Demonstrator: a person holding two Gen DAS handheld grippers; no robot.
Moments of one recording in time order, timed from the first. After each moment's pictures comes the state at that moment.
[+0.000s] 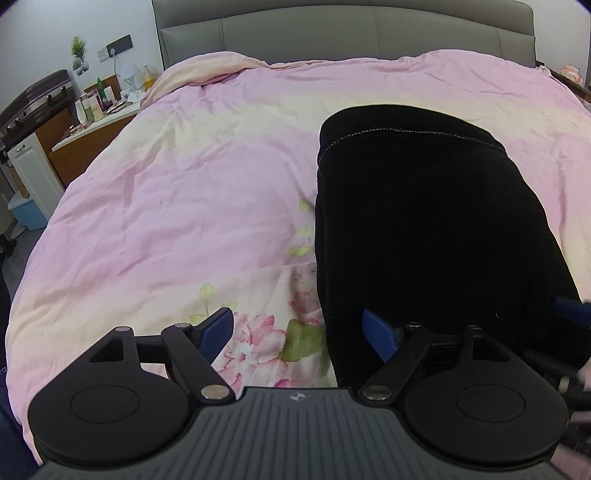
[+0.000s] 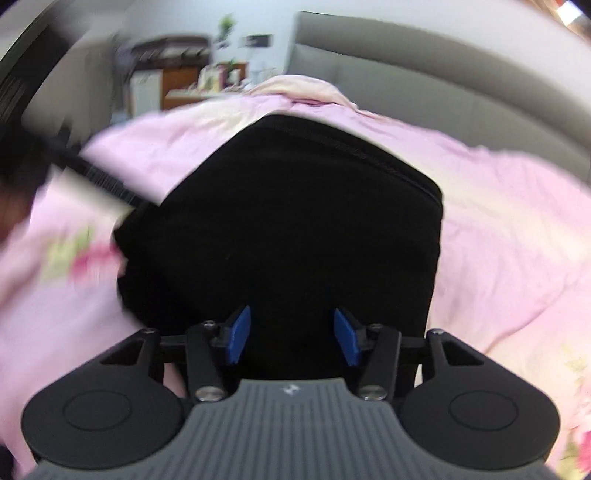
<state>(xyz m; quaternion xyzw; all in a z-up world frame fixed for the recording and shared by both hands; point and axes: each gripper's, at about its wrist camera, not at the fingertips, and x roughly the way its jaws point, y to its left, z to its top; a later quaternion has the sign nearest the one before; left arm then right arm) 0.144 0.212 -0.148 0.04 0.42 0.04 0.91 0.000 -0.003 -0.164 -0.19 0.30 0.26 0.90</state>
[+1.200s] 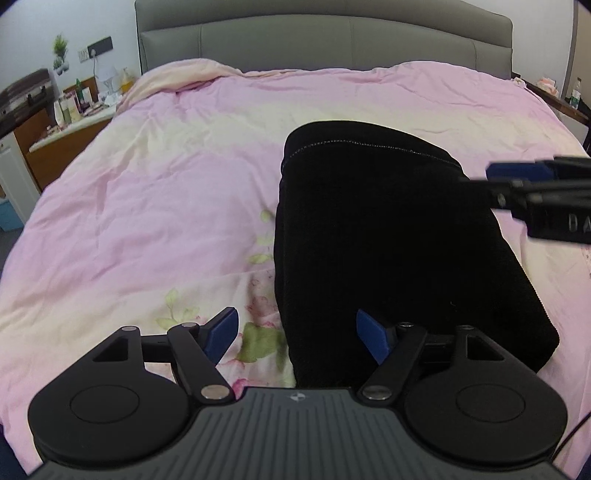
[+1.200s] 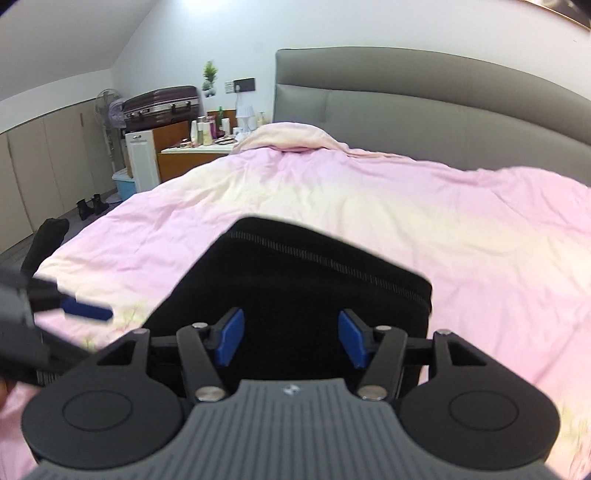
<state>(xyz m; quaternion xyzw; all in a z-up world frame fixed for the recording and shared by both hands) 0.137 0.202 -0.137 0.01 0.42 -0.01 0.91 0.095 -0.022 -0.077 -0.07 0.28 0.28 0.92</state>
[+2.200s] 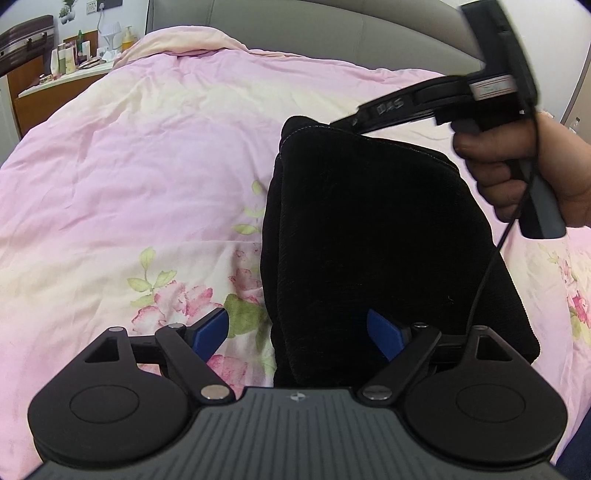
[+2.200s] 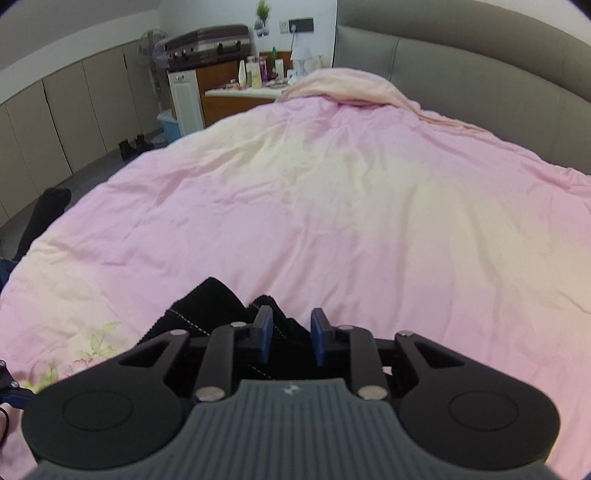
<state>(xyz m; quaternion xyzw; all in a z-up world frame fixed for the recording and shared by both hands) 0.134 0.219 -0.154 -0.07 0.43 -0.03 0.90 0.249 0.054 -0.099 -0.10 0.35 0.37 0.85</state>
